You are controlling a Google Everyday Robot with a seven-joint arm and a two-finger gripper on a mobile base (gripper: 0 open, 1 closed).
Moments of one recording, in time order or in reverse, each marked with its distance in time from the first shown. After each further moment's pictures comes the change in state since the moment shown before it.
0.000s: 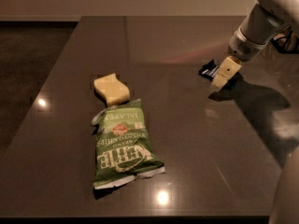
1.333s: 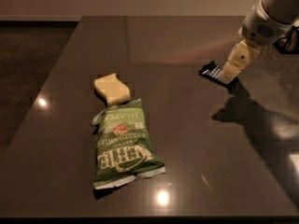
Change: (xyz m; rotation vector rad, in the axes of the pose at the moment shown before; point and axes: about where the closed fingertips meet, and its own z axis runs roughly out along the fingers) arm -0.013 0.050 -0.096 0.097 -0.073 -0.092
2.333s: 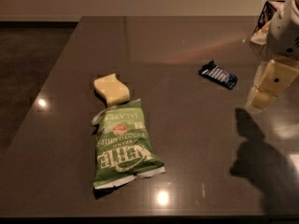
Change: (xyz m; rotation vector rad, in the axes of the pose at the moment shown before) arm 0.024 0.104 -0.074 -0.012 0.079 -0.178
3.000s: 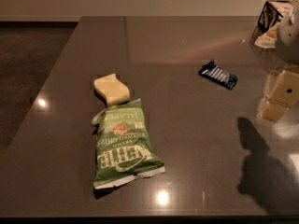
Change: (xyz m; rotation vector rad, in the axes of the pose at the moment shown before) arm 0.007 0.025 -0.014 0.002 0.023 -0.054
